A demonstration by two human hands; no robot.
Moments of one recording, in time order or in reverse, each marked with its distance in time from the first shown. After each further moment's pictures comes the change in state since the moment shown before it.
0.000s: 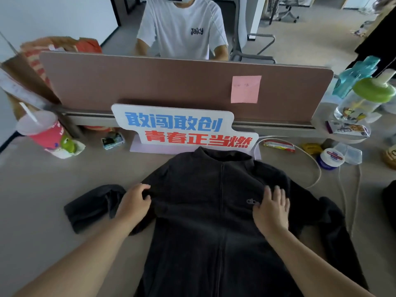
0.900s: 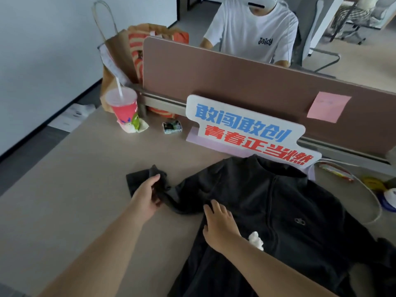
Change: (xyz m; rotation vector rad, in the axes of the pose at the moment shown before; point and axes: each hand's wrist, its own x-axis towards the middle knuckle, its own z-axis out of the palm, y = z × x) left_hand -0.026 -0.076 -0.059 -1.486 0.067 -0.696; right_hand -0.104 -0.188 0.066 -0.270 -0.281 -0.813
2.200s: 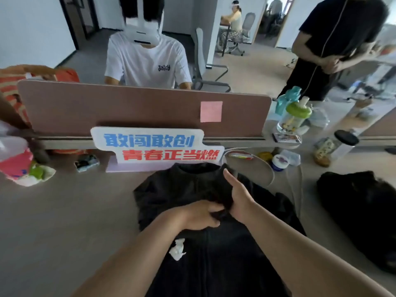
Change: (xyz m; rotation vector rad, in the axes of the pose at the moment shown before) left_hand -0.135 -0.098 0.208 1.646 -1.176 0.368; right_hand -0.102 0.148 -0.104 2.020 0.467 0.580
